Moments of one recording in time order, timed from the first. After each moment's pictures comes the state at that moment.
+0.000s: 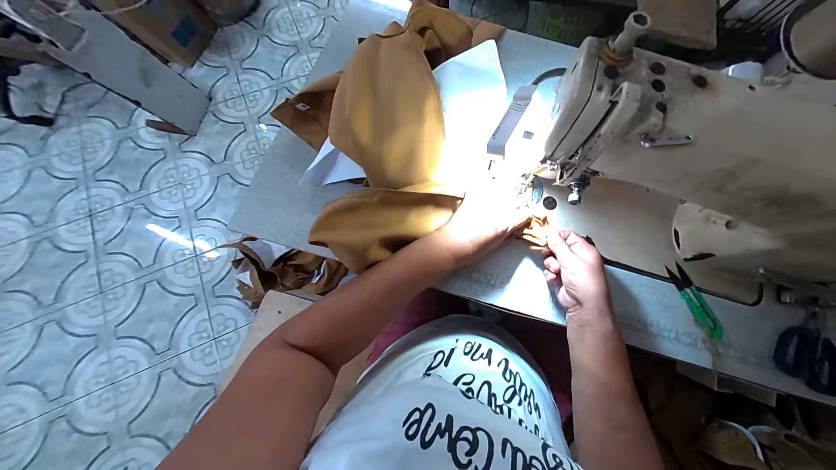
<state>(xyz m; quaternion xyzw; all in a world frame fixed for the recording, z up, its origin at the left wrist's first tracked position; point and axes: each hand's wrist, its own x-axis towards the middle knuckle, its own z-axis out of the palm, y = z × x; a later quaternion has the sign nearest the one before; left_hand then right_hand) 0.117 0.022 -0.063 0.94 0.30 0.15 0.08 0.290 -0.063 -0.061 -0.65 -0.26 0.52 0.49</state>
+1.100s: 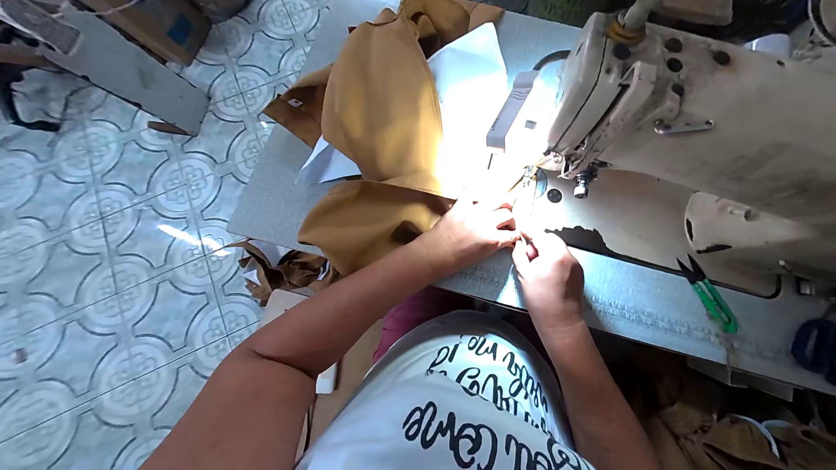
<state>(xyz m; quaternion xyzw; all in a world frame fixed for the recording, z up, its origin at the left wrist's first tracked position) 0.092 0.005 -0.070 0.95 0.23 0.19 0.06 0.245 -0.081 -0.067 -0.75 -0.60 0.10 0.27</state>
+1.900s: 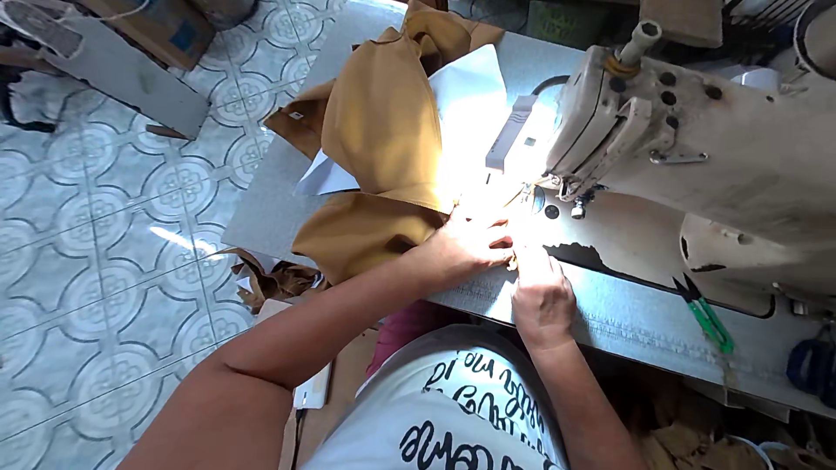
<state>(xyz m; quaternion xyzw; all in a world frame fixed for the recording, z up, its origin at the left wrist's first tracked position) 0.082 0.007 -0.065 0.96 0.22 0.15 0.08 0.241 -0.083 -0.089 -0.70 -0.67 -0.08 0.22</state>
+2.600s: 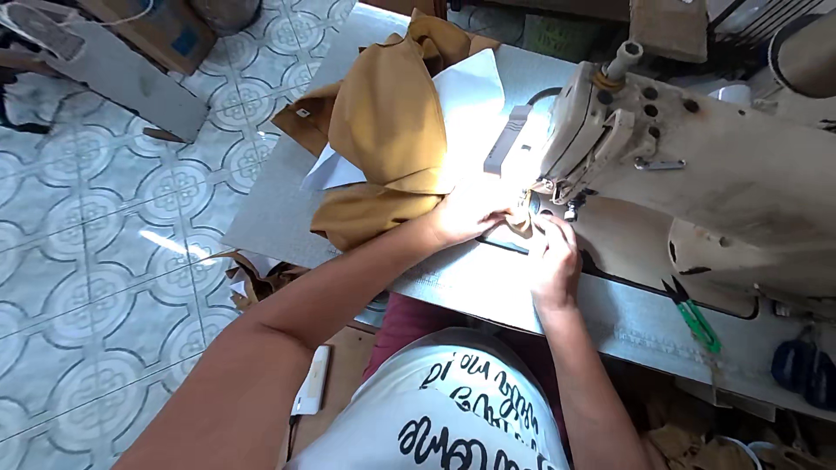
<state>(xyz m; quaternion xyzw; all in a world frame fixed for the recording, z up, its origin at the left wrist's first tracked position) 0.099 0.071 -0.081 0.92 0.24 0.27 0.16 0.274 -0.041 -0.093 -0.69 -0.62 0.07 0.36</state>
